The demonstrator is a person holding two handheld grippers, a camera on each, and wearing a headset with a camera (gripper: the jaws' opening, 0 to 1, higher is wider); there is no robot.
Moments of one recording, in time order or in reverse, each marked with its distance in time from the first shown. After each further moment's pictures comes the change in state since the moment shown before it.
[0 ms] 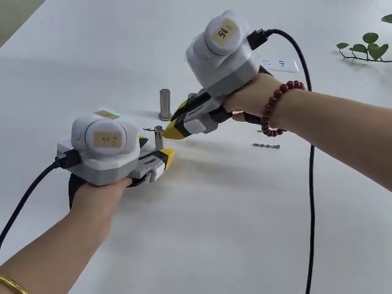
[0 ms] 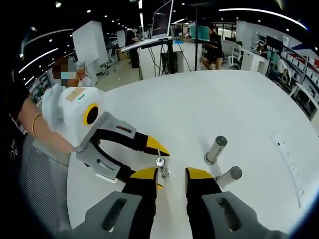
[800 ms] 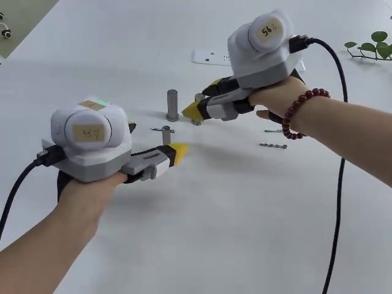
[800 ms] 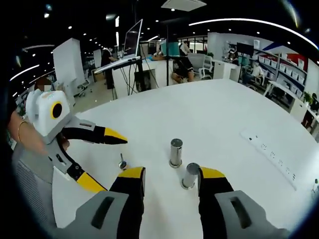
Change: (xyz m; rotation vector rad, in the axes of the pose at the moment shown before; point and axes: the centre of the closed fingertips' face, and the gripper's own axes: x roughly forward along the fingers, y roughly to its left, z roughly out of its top) left arm -0.024 -0.002 0.023 -0.001 -0.076 -0.022; right arm -0.017 -0.053 -0.004 0.120 -0.150 -0.209
